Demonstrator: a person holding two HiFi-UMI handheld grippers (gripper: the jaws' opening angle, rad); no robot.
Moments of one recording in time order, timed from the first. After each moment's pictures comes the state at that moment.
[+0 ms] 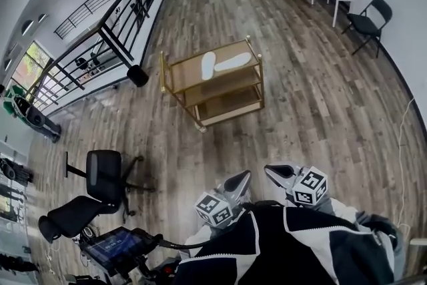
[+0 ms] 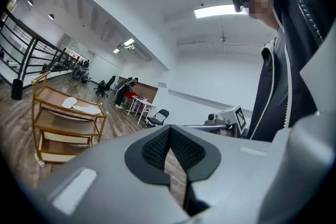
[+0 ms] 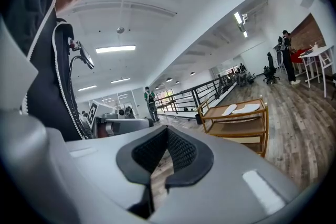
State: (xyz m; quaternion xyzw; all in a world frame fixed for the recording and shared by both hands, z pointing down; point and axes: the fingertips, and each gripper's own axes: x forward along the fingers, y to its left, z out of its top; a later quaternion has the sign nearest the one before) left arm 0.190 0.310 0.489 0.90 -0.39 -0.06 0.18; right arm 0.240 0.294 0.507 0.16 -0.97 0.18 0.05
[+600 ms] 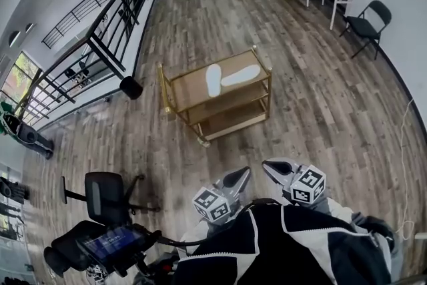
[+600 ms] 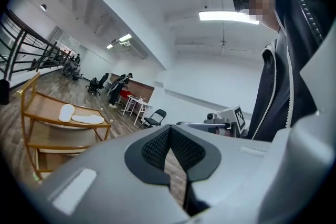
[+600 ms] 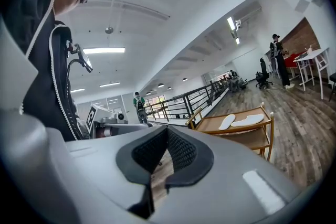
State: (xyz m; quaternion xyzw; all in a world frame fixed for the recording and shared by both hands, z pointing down) left arm 0.078 0.185 0.489 0.92 -0.34 -0.05 0.18; right arm 0.125 0.170 0.500 0.21 -0.96 0.18 0.02
